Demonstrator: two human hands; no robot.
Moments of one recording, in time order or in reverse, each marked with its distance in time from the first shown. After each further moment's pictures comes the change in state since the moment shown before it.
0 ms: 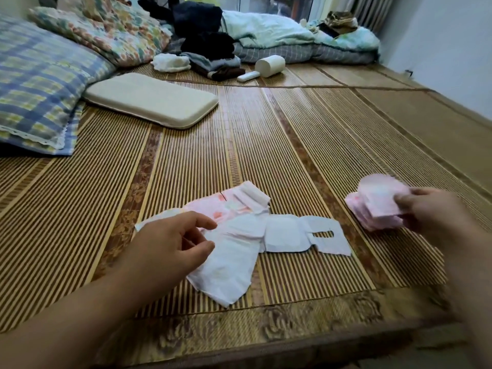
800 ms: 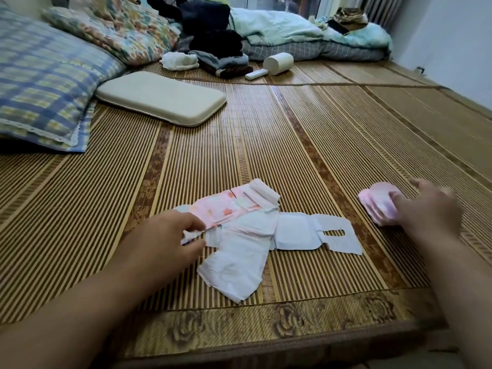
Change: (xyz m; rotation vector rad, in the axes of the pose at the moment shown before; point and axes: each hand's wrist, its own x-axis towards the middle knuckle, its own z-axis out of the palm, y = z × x) left_hand 0.004 -0.032 -0.001 0.318 0.039 -0.118; right_hand -0.003 0.018 0.026 -0.711 0.328 -0.426
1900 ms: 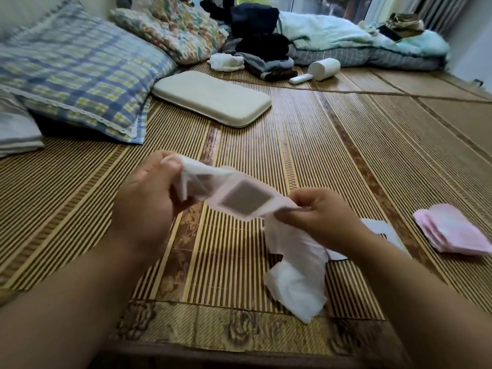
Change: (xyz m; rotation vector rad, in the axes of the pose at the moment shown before) left_hand -0.010 -0.010 -0.074 -1.059 0.404 -0.123; right_hand -0.121 -0.184 0.008 0.556 -0.726 -0.745
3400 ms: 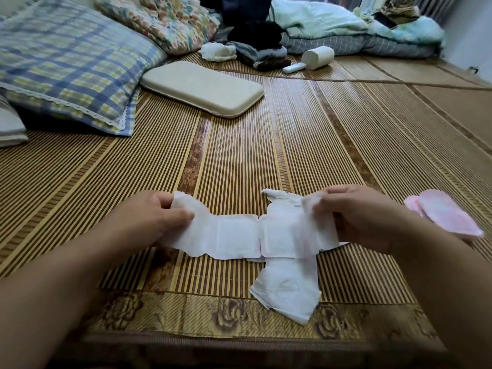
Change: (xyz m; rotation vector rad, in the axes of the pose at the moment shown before) left_hand 0.009 -0.042 -0.026 0.660 -0.337 -0.356; right_hand -0.023 0.021 -0.045 0.609 -0.149 0.550
